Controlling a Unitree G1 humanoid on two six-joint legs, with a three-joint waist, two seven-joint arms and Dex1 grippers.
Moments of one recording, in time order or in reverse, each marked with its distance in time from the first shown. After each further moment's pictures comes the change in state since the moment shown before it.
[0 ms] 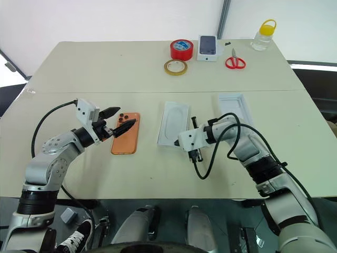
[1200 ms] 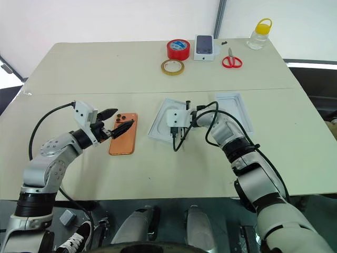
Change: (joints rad) left arm 0.020 0.010 0.009 -0.004 -0.001 -0.002 0.016; right arm -0.243 0.227 0.027 0.449 -0.165 0.011 -0.310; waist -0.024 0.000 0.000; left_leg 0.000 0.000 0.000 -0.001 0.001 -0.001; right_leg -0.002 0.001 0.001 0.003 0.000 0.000
